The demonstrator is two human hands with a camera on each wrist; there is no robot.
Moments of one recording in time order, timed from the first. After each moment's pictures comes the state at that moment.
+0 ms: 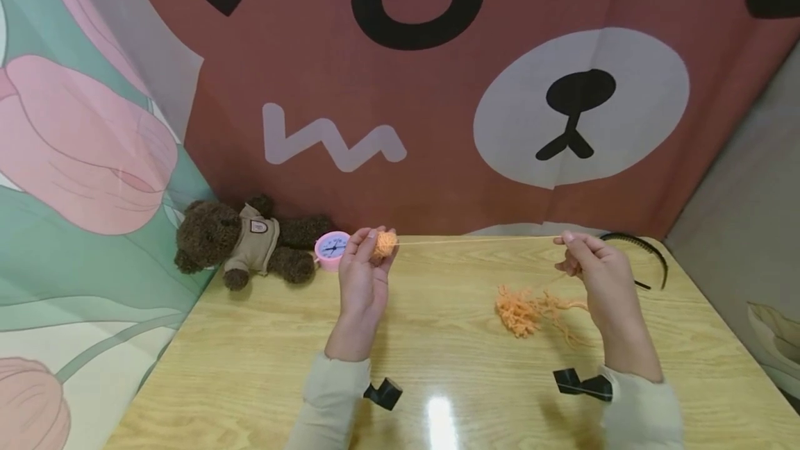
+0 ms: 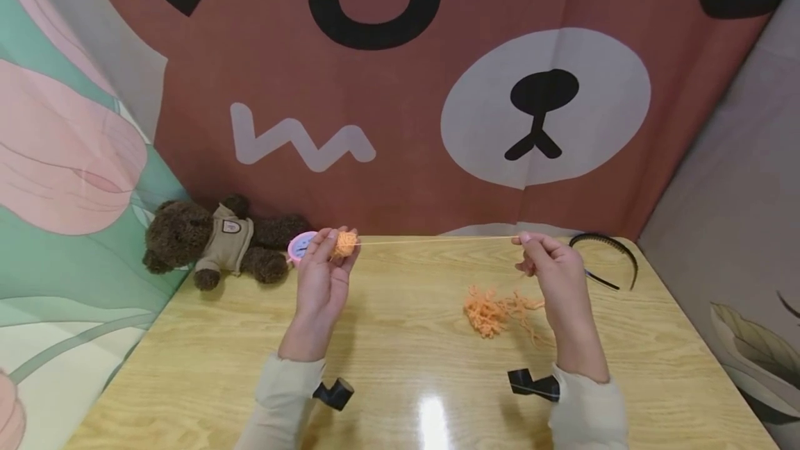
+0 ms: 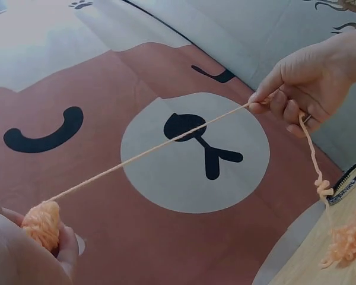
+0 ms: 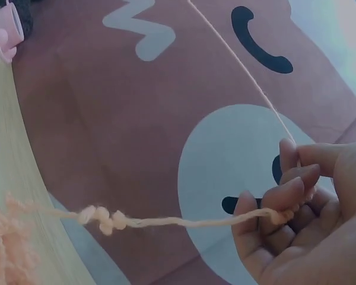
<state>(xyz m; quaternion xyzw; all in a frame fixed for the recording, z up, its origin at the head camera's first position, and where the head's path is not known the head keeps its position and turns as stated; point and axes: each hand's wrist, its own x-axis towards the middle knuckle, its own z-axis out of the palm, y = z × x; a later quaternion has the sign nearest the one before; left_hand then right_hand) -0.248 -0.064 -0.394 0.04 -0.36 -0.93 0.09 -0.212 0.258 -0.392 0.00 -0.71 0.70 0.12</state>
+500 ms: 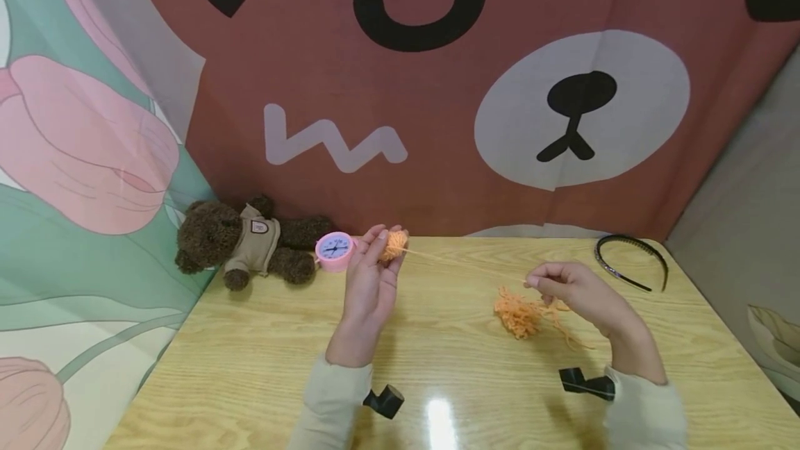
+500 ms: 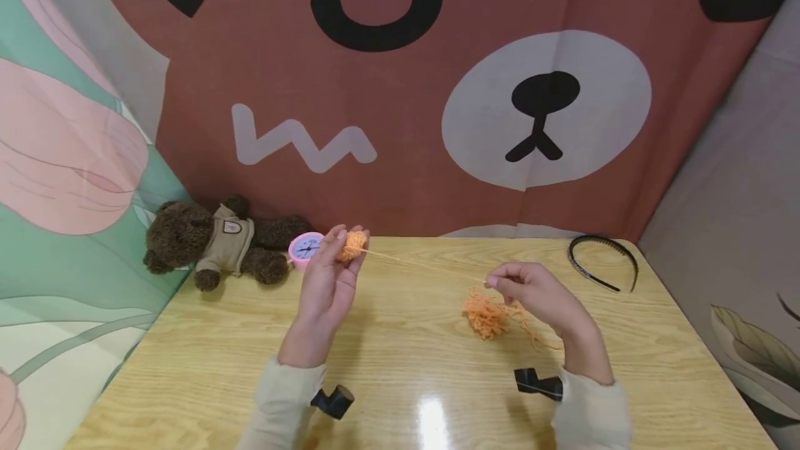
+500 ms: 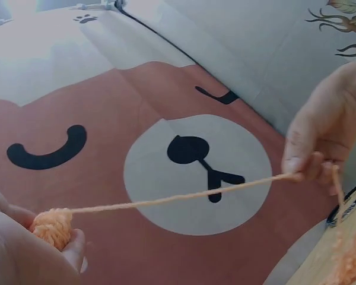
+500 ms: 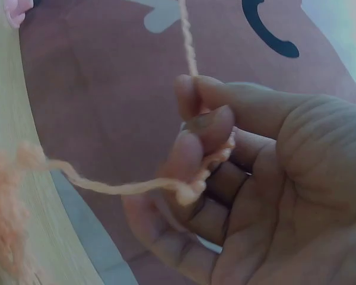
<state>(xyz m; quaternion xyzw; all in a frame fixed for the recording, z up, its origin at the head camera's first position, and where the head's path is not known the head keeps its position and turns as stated) -0.240 -0.058 -0.383 0.02 -0.35 -0.94 0.03 -0.216 0.270 -0.404 0.12 -0.86 0.49 -0.09</state>
